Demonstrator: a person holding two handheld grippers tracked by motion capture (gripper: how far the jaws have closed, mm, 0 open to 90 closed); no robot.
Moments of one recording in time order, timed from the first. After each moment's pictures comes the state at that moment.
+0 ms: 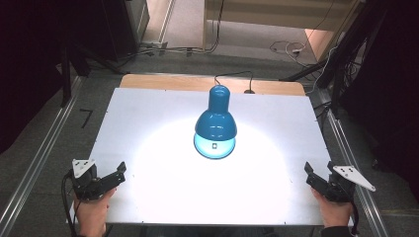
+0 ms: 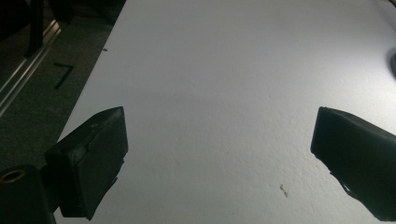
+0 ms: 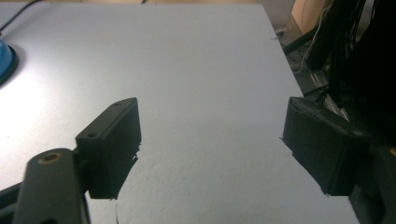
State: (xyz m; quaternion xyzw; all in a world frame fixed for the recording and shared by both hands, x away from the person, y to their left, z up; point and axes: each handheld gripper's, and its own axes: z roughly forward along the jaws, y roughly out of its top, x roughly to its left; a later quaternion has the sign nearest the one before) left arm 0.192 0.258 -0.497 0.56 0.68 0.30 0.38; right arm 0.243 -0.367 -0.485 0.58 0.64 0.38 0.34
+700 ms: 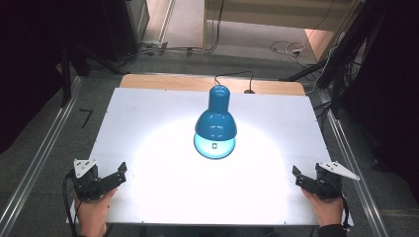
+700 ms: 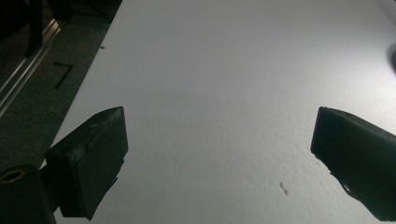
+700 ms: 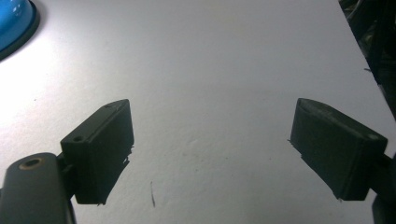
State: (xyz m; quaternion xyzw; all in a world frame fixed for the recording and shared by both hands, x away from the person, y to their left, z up) left arm 0.193 0.257 -0.499 0.56 0.68 0.30 0.37; right arm 0.255 -0.350 -0.494 0.57 0.69 0.36 0.27
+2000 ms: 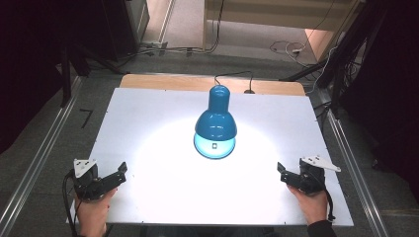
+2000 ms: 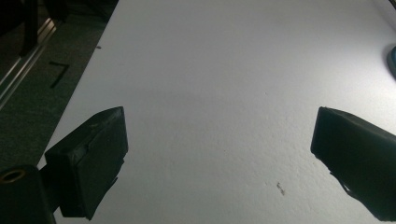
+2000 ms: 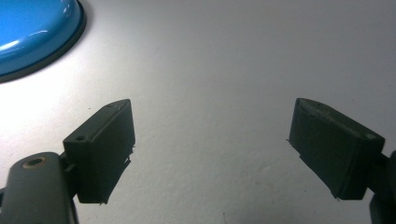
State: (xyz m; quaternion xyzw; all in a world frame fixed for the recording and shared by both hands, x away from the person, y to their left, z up) left arm 0.193 0.257 -0.499 0.56 0.68 0.29 0.38; right arm 0.268 -0.309 -0.492 0.55 0.71 0.36 0.25
